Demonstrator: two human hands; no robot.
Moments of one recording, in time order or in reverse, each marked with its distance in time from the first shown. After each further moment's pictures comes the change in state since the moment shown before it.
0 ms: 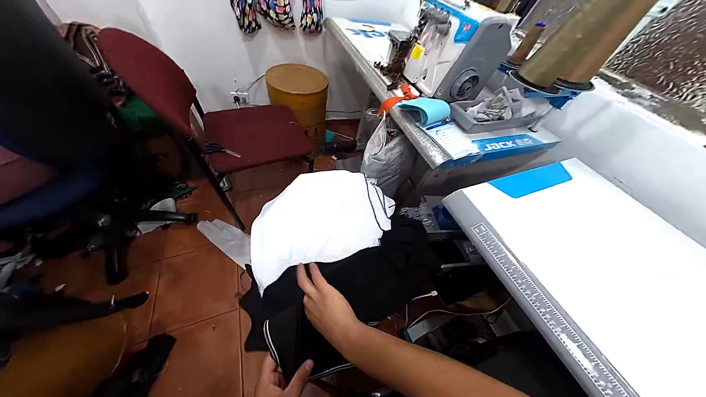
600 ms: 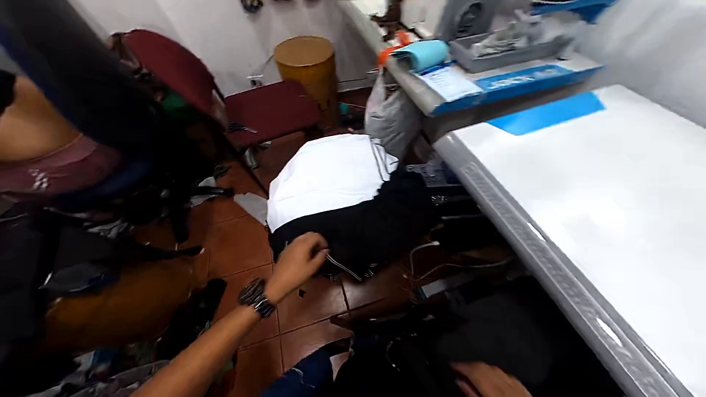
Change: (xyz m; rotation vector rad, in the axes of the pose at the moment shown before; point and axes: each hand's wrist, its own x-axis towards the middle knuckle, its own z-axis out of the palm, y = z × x) left_hand 0.074 0.047 0.035 1.185 -0.527 0.470; right_hand -0.370 -0.070 0.092 1.043 0.205 0.647
